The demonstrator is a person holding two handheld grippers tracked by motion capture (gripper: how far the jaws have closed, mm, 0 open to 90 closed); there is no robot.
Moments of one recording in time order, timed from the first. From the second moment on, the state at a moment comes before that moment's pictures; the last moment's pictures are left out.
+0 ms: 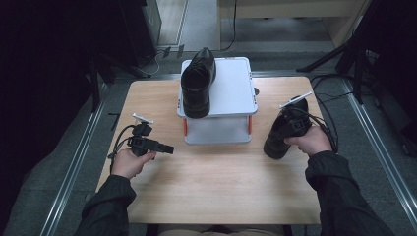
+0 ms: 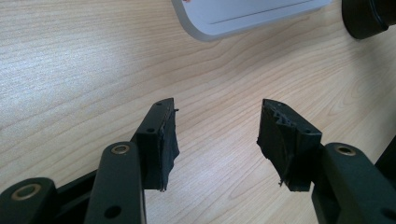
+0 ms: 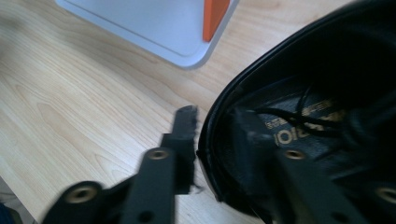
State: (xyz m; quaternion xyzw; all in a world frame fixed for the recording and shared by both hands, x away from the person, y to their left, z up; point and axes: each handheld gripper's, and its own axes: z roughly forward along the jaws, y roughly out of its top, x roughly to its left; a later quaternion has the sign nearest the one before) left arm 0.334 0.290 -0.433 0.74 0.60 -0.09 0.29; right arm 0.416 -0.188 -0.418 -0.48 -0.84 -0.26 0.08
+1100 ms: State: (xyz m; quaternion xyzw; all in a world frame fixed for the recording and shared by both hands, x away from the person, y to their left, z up) left arm 0.337 0.293 -0.437 0.74 0.60 -0.10 0.29; right arm 0.394 -0.264 -0.420 -0.49 -0.83 -0.24 0.14
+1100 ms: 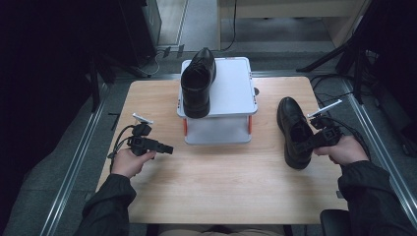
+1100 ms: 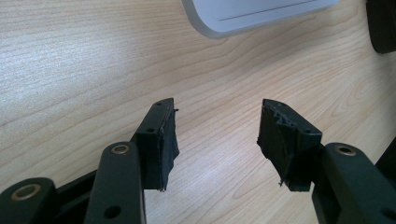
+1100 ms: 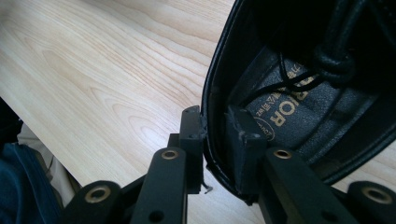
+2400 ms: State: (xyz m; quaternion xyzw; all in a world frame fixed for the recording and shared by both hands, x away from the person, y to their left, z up) left arm 0.340 0.291 -0.441 0.75 0.60 -0.11 0.27; right arm 0.436 -0.300 -0.449 -0.64 -0.73 -0.22 0.09
